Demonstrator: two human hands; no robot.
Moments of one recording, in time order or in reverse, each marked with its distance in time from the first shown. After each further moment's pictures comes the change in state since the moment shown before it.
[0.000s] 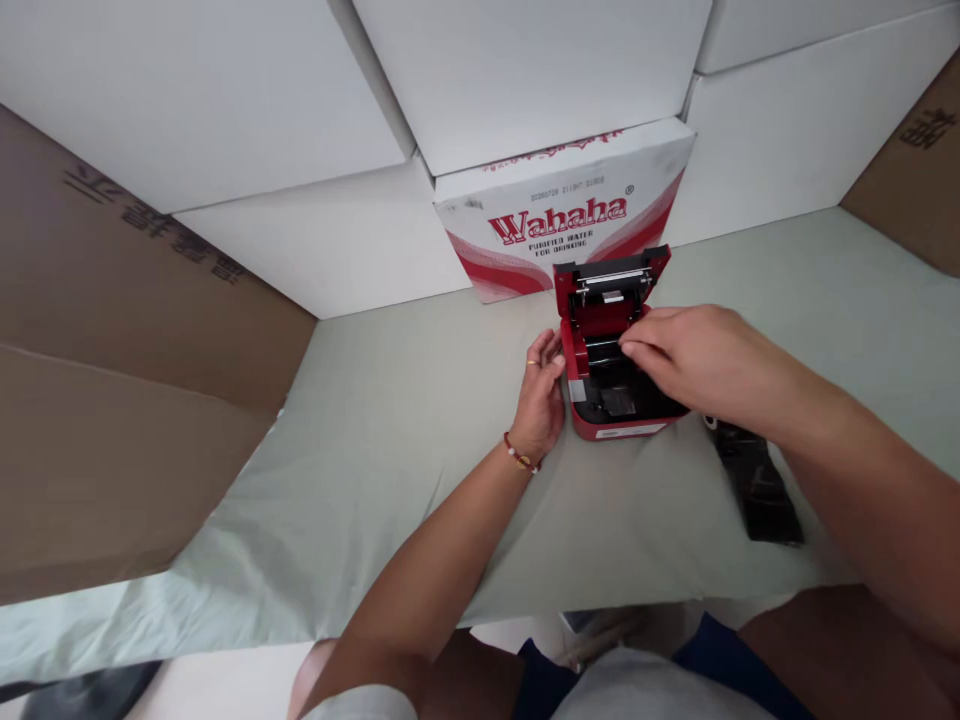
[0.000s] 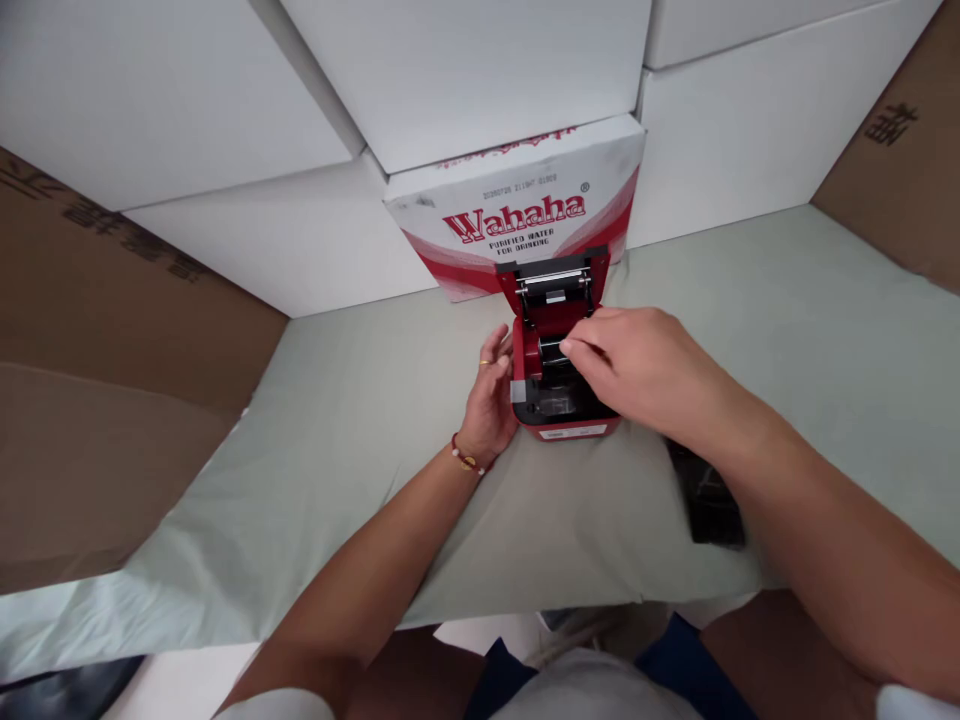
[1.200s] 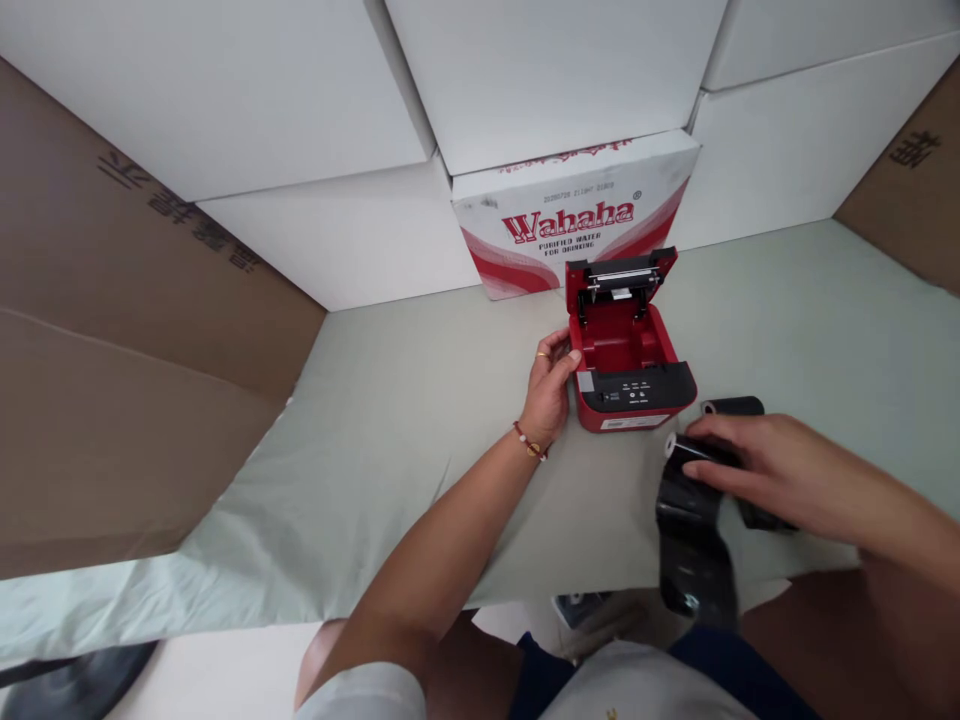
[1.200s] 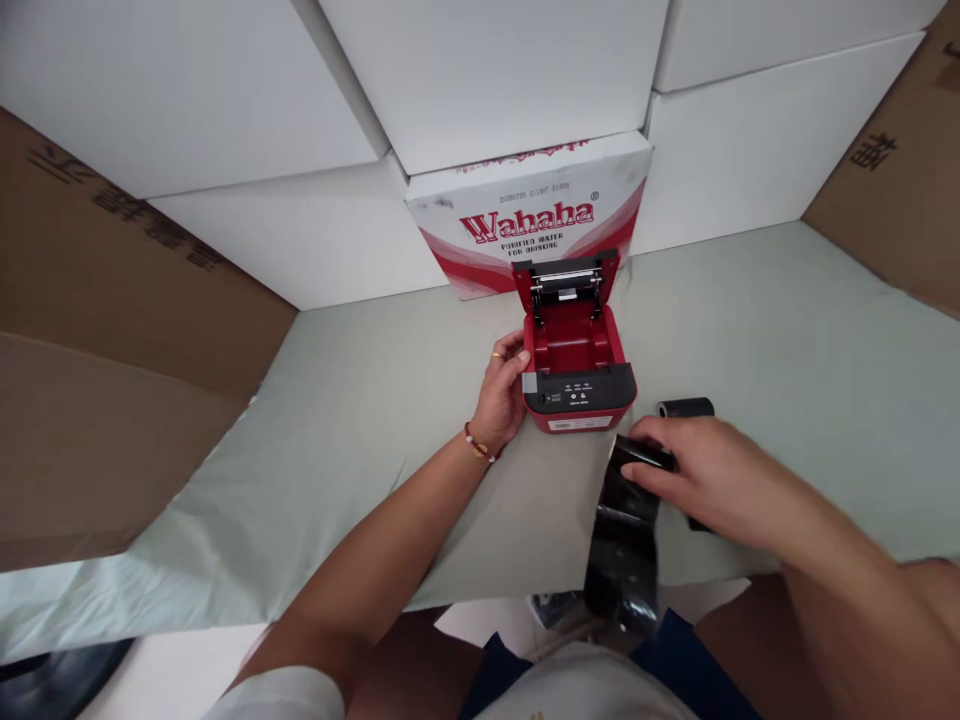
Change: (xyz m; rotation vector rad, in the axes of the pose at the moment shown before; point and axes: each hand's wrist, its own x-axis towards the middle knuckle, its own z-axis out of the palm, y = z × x) left_hand 0.005 -0.004 0.001 -0.050 0.066 -0.014; right_hand -0.105 0.029 0.008 0.234 -0.247 0.074
